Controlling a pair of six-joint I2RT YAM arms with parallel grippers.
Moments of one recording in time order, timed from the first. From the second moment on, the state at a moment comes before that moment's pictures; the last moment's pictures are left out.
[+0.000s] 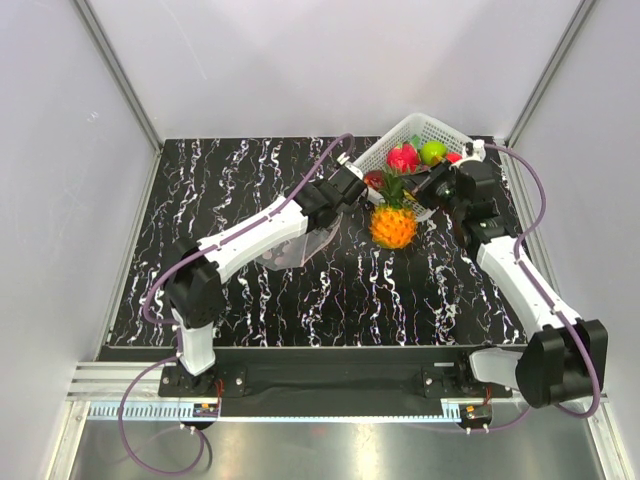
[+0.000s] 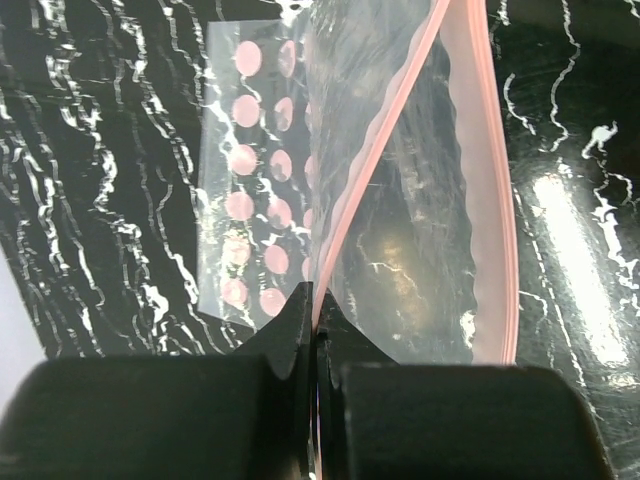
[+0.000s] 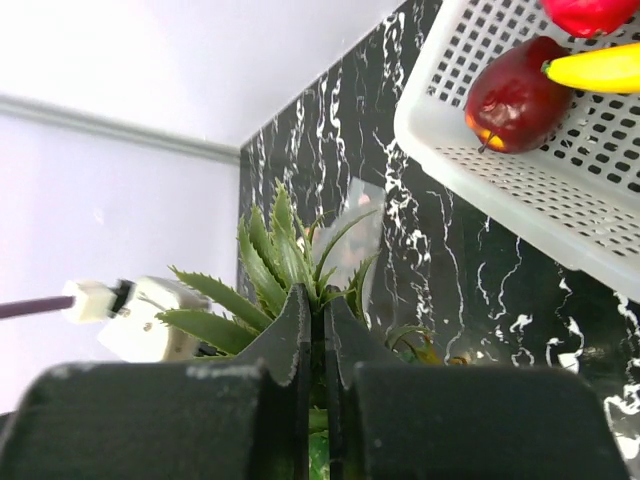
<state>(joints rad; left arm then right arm) -0.84 1.87 1.71 -0.86 -0.56 -0.15 0.20 1.25 0.99 -0.01 -0.23 0.93</state>
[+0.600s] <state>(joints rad) -0.84 1.89 1.72 -0.87 -0.54 -0.17 0.13 1.37 1.15 -0.26 0.08 1.25</state>
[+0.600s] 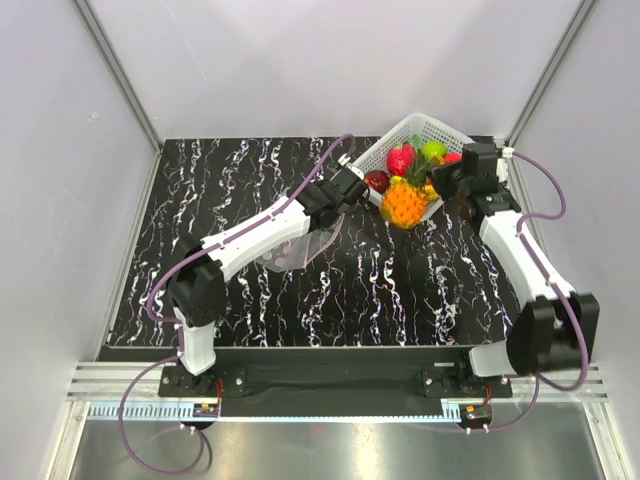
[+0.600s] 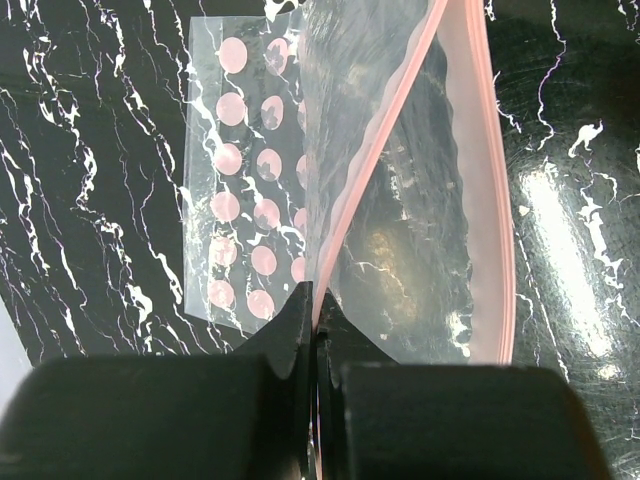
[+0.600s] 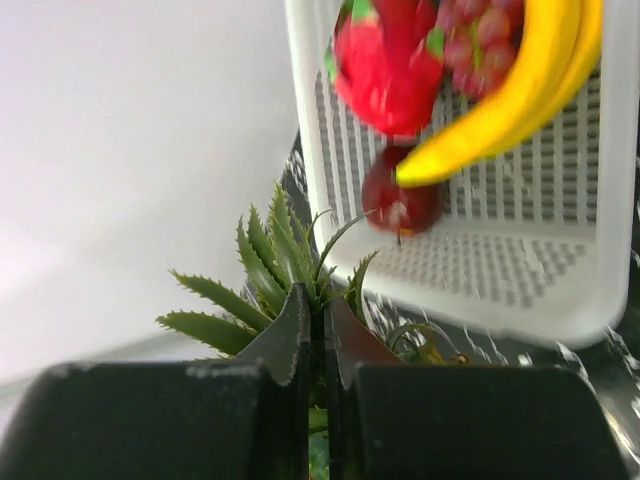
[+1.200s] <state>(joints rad) -0.84 1.89 1.75 -0.88 -0.54 -0.17 -0.02 1.69 1.22 -0.10 0.12 1.28</state>
